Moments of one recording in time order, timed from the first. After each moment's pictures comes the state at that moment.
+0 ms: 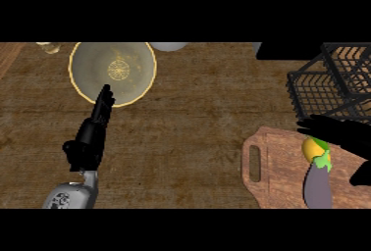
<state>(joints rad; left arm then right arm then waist) -0.13 0.10 -0.13 -1.55 -0.09 0.22 0.03 -0.24 -0.73 0.14 -1.20 0.90 0.33 -0.81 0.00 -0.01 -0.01</state>
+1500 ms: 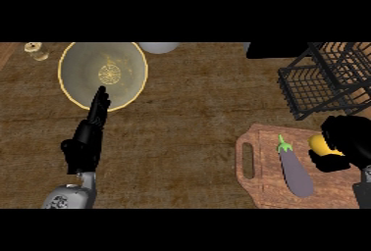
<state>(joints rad) -0.11 0.09 -0.10 -1.57 -0.12 0.24 0.07 -0.12 -0.45 0.00 -1.56 1.22 0.27 0.09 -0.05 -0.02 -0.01</state>
